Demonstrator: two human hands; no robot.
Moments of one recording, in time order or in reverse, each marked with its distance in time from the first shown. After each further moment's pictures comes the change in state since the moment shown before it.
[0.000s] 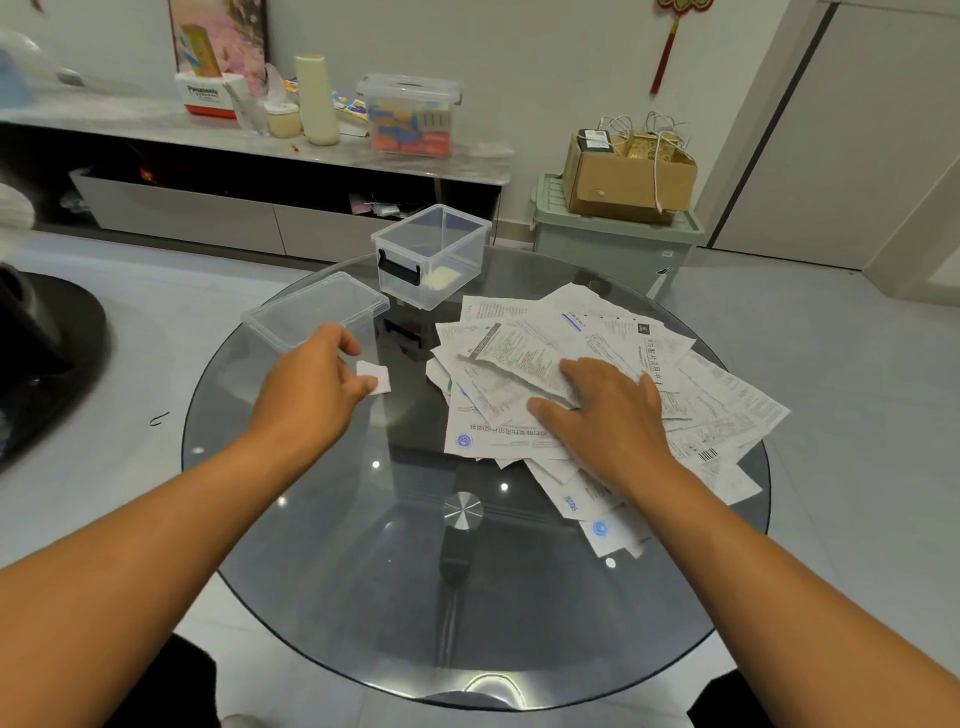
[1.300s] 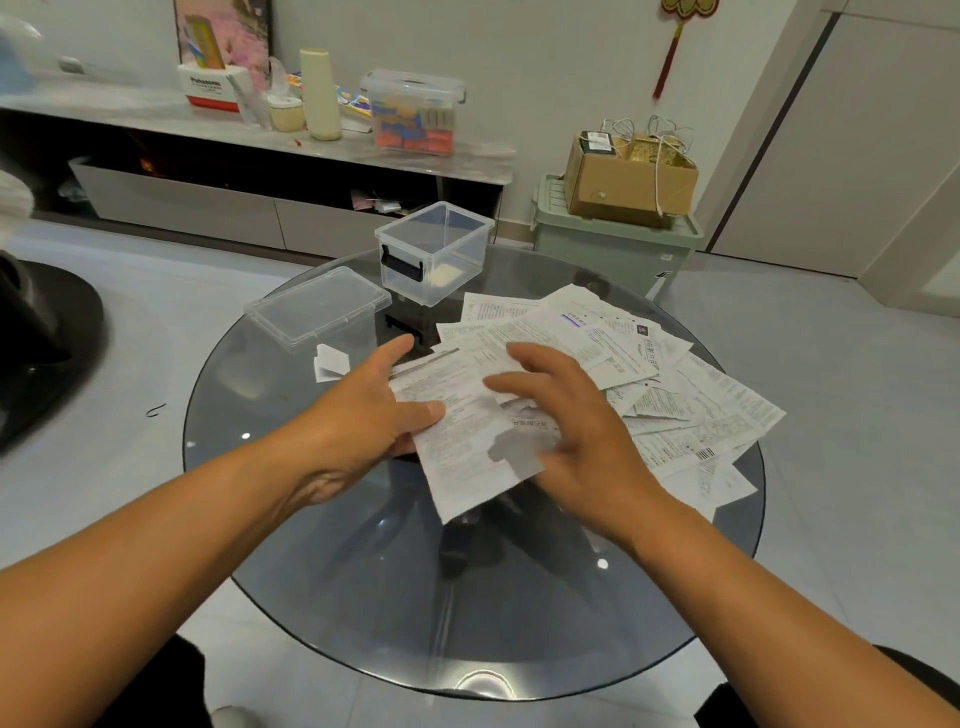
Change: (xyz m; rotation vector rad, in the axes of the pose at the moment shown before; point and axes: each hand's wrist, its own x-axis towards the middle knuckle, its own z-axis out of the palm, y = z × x) left_hand -0.047 0.056 -0.009 -0.921 -0.528 -0.312; right_hand -0.034 -0.015 0.003 0.350 0.091 -0.618
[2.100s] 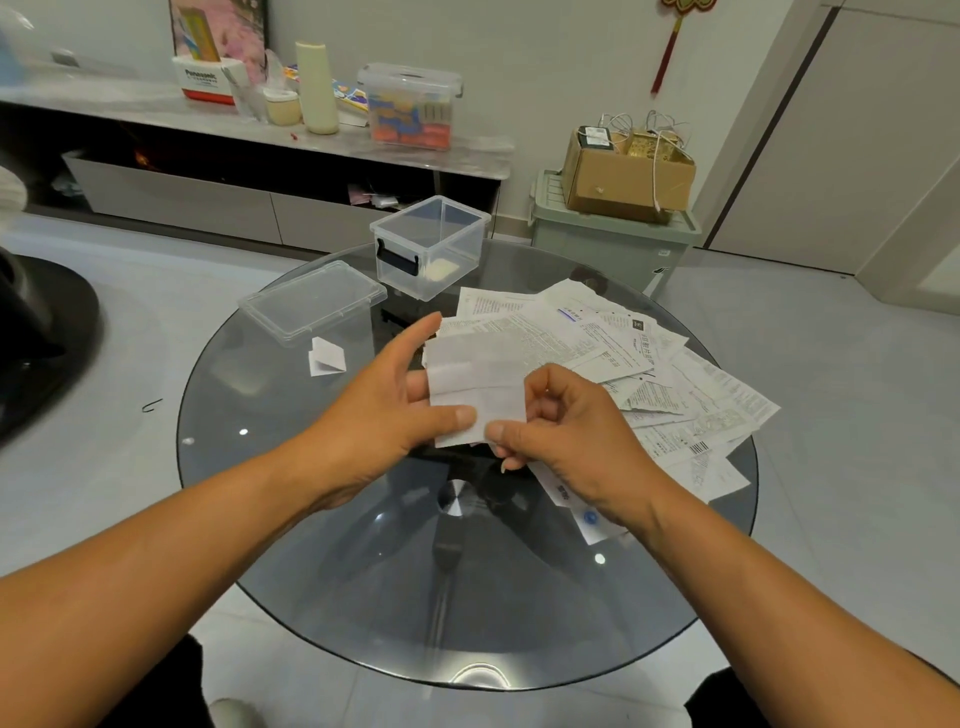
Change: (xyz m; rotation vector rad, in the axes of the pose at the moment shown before) left_hand -0.008 -0.006 0.014 0.083 -0.148 0.251; right_hand 0.007 -0.016 -0.007 0.704 -0.038 0.631
